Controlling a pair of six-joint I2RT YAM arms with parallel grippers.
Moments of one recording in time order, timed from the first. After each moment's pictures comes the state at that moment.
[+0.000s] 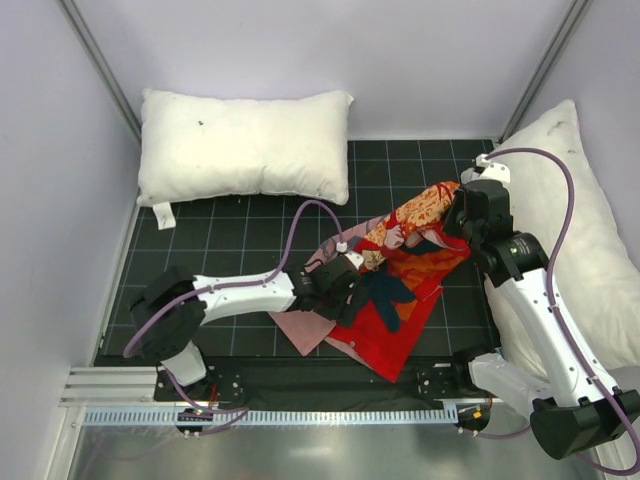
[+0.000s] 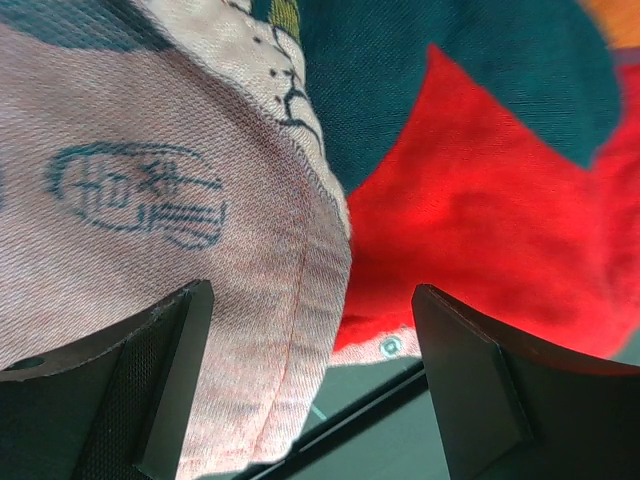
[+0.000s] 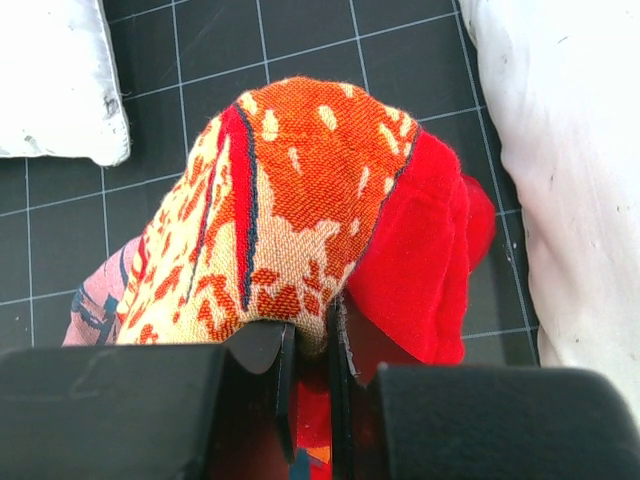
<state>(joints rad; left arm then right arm) -1.10 1.63 1.02 -0.42 -0.09 -0.52 0.27 0.98 1.10 -0.68 0.29 0.39</state>
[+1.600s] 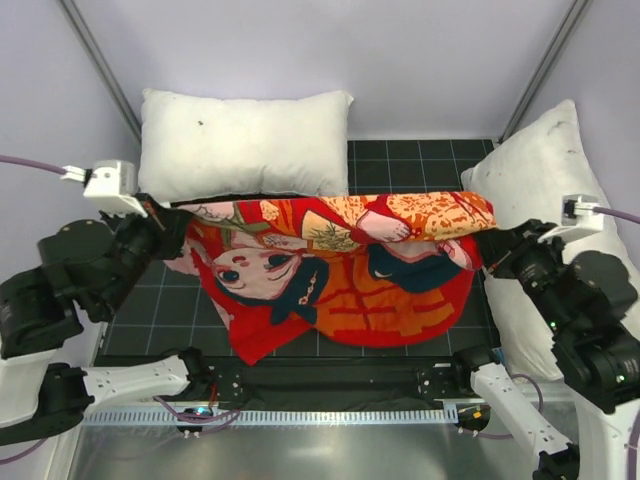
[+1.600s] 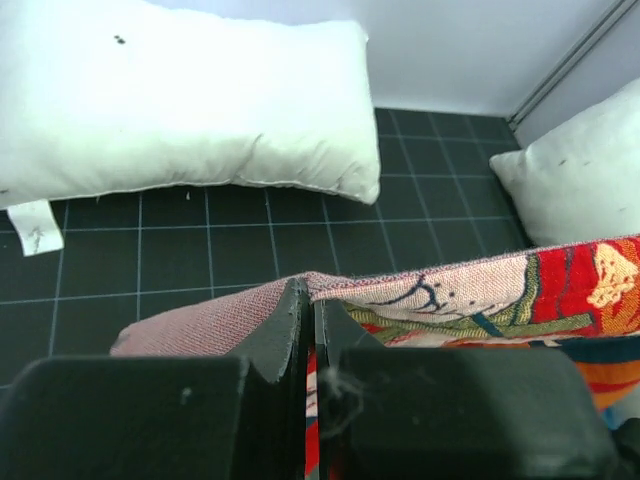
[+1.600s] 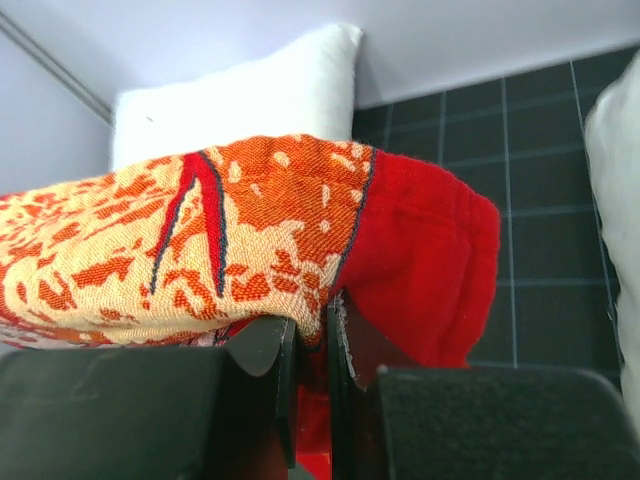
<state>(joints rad) -1.03 0.89 1.79 -1.12 -0.76 -0.44 0.25 0.60 1.40 -0.90 0.03 0.45</state>
